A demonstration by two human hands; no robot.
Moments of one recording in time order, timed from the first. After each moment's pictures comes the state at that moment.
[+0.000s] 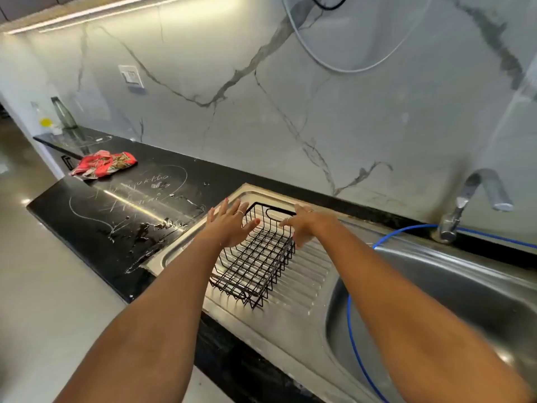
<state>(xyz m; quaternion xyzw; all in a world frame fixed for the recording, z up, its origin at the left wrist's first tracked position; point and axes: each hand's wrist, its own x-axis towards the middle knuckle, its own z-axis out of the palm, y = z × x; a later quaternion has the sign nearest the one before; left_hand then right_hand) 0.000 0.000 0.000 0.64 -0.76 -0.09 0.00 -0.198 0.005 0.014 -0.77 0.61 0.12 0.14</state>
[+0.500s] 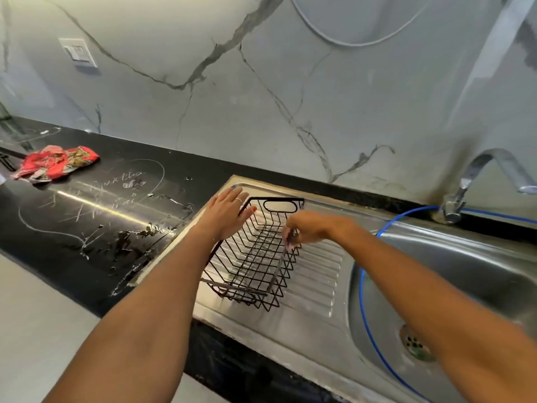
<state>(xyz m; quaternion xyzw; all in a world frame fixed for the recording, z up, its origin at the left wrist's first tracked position) 0.036 -0.068 -0.015 0.53 -0.84 -0.05 0.04 -0.181 -0.024 -0.012 -0.83 0.51 0.05 0.21</state>
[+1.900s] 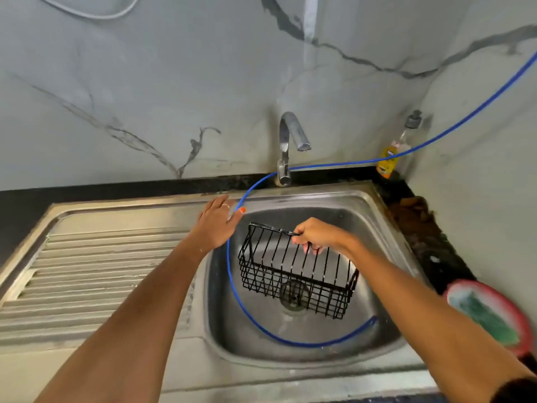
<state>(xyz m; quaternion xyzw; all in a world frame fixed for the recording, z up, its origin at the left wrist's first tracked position) -0.267 -0.008 -0.070 0.39 -0.90 -0.19 0.05 -0.468 0.151 -0.086 -0.42 0.76 -0.22 0.44</state>
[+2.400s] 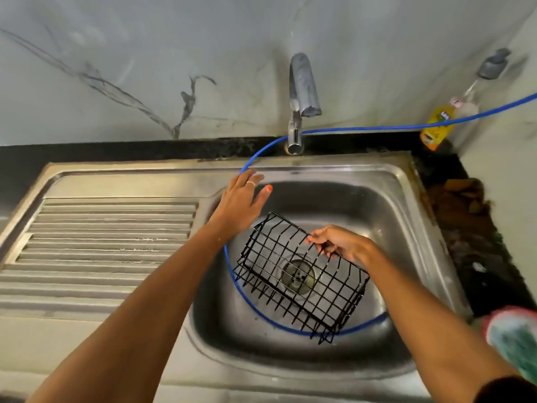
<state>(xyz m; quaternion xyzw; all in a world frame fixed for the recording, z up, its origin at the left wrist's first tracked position) -0.327 0.011 -0.104 0.39 -0.89 -0.23 0.08 -0.521 0.155 -0.205 -0.28 0.67 -0.29 0.62</state>
